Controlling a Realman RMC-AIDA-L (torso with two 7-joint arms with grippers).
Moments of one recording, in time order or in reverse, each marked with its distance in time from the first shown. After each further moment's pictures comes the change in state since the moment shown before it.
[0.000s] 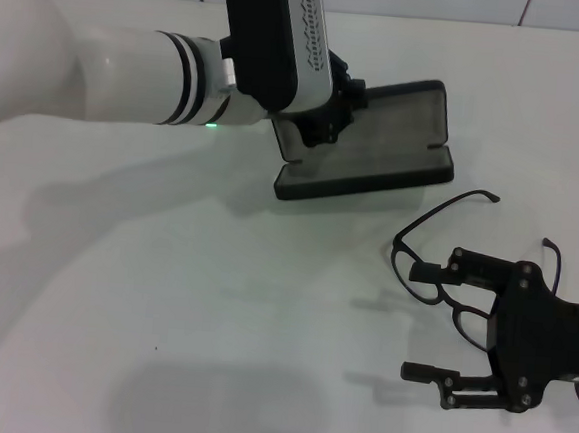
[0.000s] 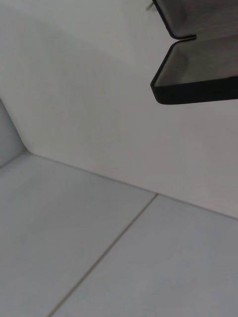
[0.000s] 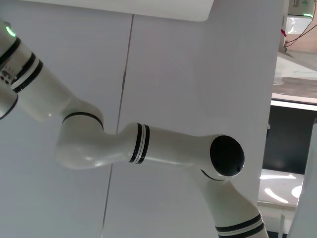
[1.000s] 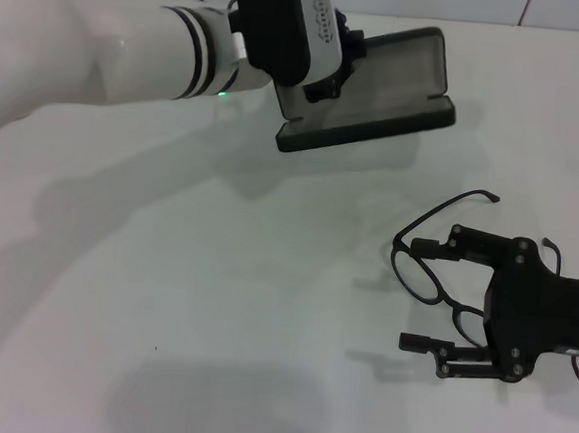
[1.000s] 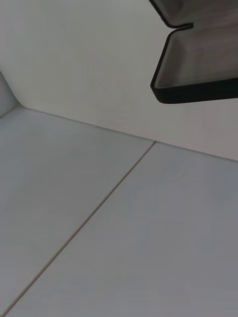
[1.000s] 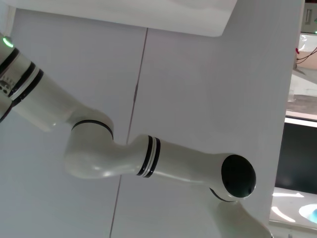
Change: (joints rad) left arm -0.044 -0.001 0.014 -0.062 -0.034 -0.173 0.055; right arm 0.031 -0.007 0.012 0.001 -0.004 0.052 -0.005
